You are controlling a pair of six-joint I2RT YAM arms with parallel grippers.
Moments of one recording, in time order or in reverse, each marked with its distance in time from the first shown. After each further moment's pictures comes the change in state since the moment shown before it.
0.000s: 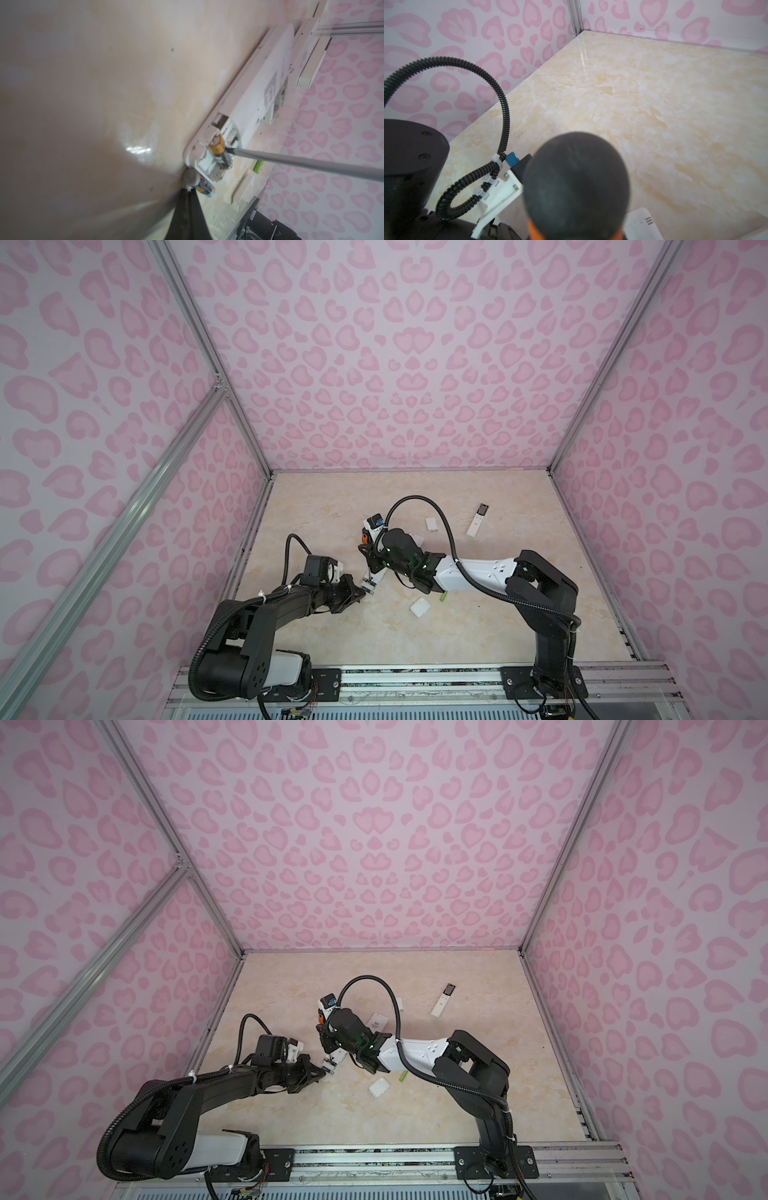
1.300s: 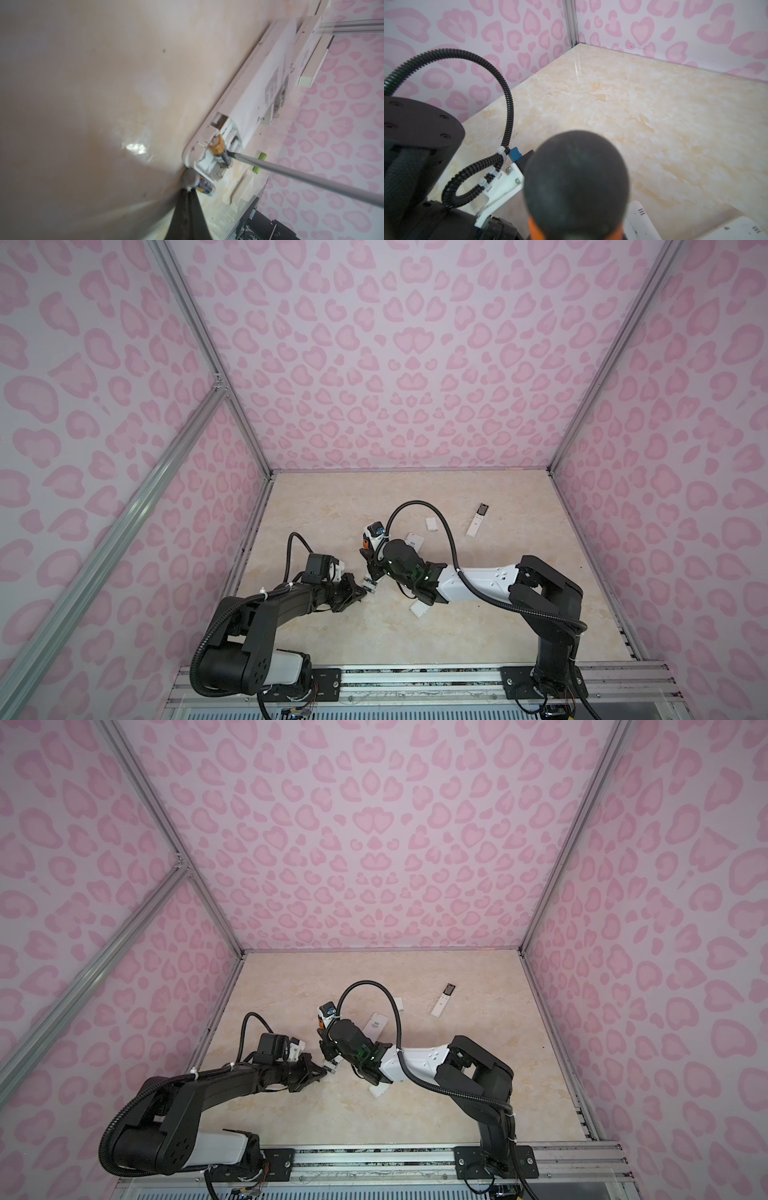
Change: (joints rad) left arm 0.000 0.008 0.022 -0.014 -0.013 -0.001; right arm 0.057 -0.035 -0.102 0.117 0.135 -0.066
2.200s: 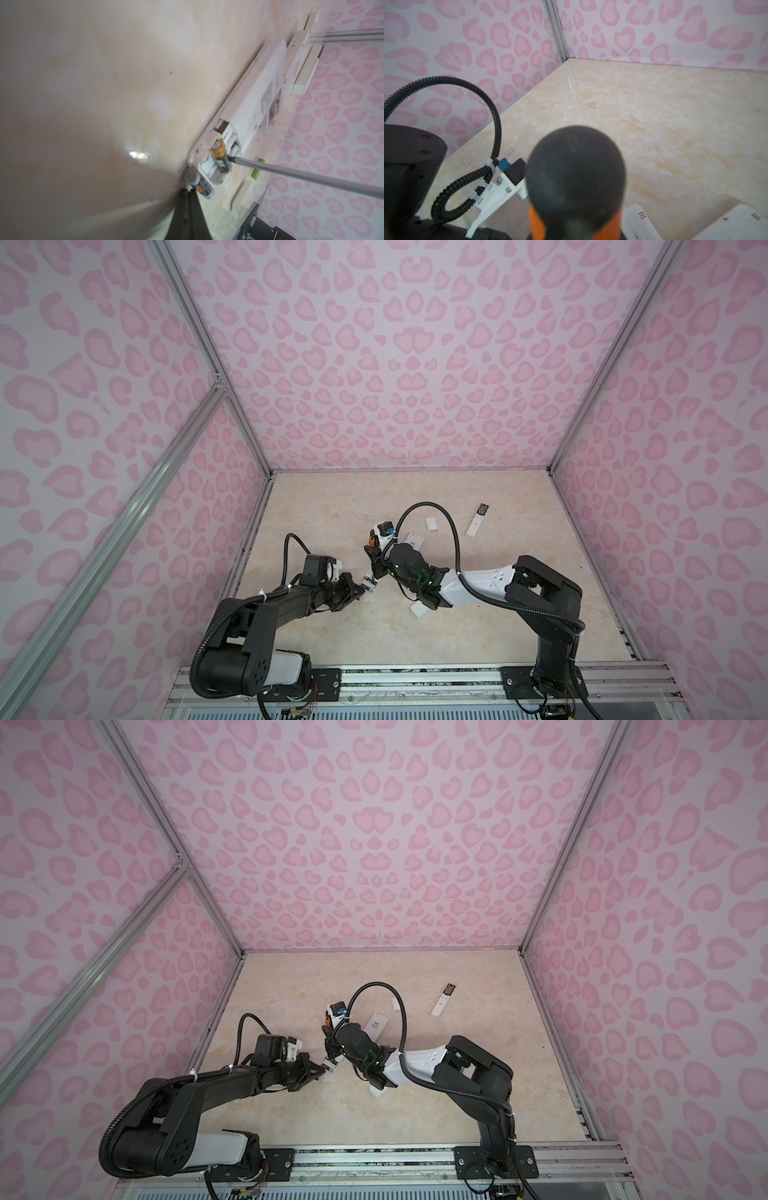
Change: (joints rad) left arm 0.009 0.006 -0.029 0.066 0.005 -0.004; right arm -0.009 0.000 -0.069 0.138 0.047 0.087
